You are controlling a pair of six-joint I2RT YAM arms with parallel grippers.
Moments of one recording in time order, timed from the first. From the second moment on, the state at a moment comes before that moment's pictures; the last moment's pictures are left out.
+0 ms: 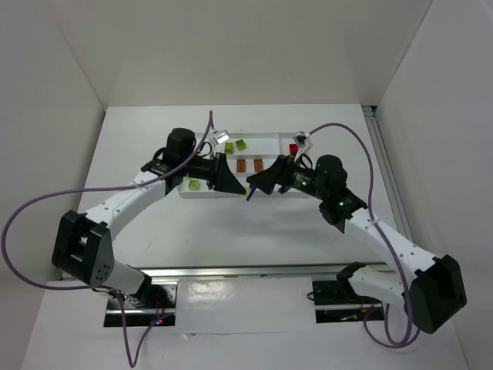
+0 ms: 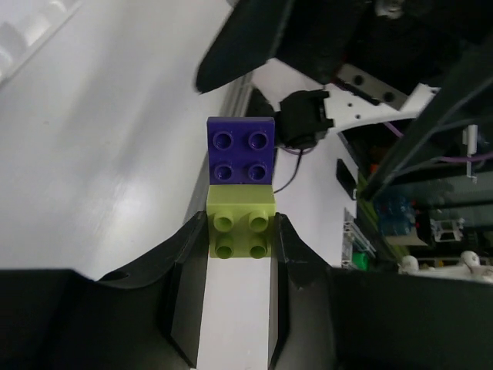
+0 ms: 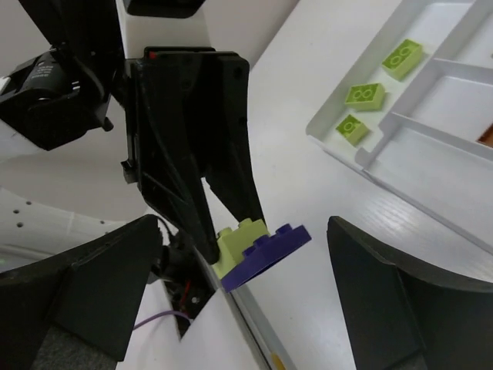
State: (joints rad) left arm -0.41 1.45 1.07 -0.16 1.05 -0.46; right arm 0.52 1.04 0.73 0.24 -0.46 0.70
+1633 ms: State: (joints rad) left arm -0.35 1.40 1.07 0.08 1.27 -0.63; right arm 0.50 1.20 0.62 0.86 -0.70 1.05
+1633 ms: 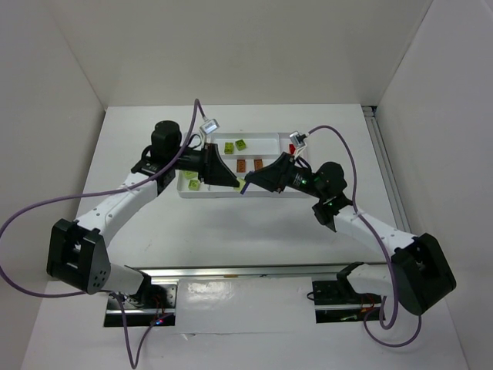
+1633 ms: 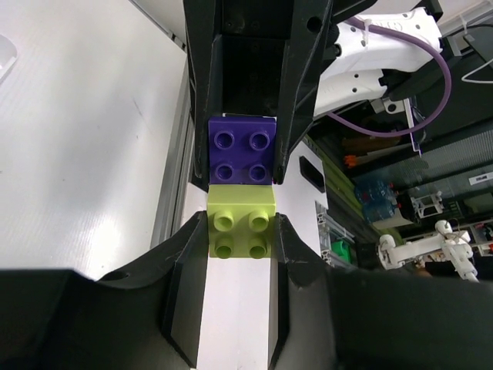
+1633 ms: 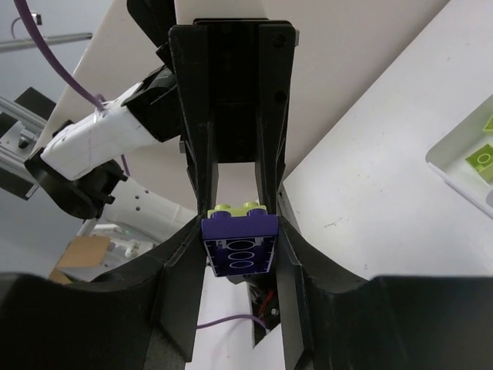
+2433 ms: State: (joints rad) left arm -0.18 1.66 1.42 -0.53 0.25 -0.54; right arm 0.35 1.04 0.78 -0.15 -0.12 0.65
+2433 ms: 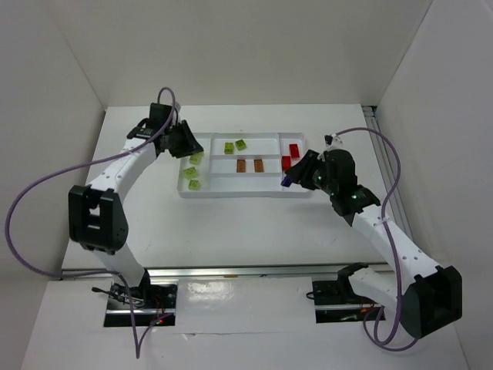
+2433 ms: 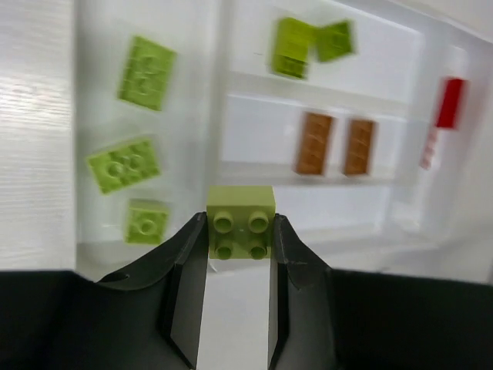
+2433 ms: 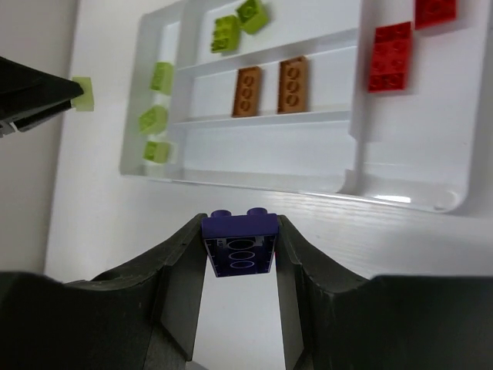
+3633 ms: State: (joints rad) left arm -0.23 1.51 1.53 -0.70 0.00 -0.47; right arm 0.60 1.59 0.95 0.18 0.11 0.70
